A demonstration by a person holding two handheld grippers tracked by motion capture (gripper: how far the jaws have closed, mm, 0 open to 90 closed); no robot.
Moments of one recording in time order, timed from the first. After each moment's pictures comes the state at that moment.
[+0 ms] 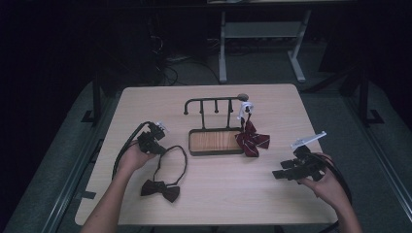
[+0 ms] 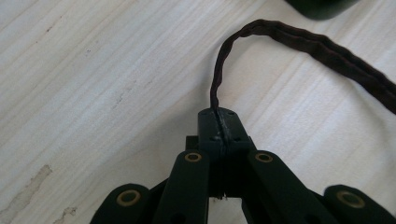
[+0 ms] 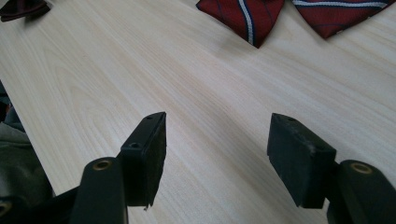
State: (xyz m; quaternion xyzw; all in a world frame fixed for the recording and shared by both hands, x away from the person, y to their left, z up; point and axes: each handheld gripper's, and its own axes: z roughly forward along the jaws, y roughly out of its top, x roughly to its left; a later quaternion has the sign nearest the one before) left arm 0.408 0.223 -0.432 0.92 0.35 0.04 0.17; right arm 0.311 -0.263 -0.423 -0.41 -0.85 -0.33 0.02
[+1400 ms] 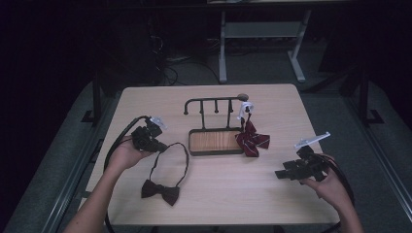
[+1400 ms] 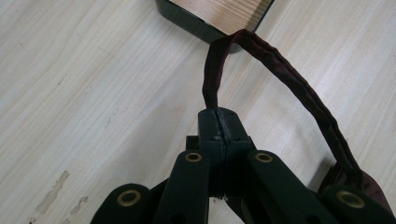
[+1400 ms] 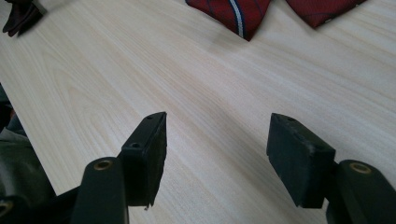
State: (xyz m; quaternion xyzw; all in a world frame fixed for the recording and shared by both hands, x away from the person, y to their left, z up) left arm 0.380 0.218 -0.375 0.93 0.28 0.05 0.21; right arm 0.310 -0.272 -0.426 -0.43 -0.84 -0.34 0.03
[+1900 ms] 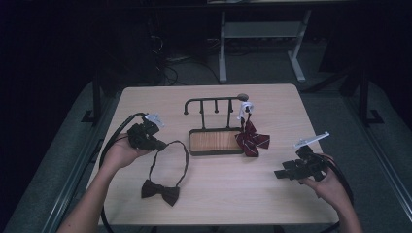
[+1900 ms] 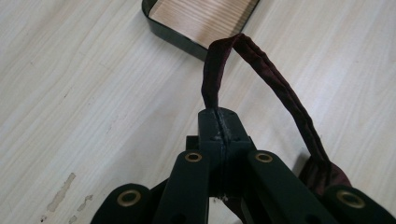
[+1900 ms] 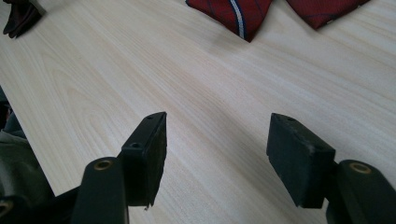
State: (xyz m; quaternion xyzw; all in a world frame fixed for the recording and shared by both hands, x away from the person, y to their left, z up) left arm 0.371 0.220 -0.351 0.94 0.26 0.05 0.23; right arm 0.311 -0.270 -0.427 -0.43 -0.84 -0.34 0.03
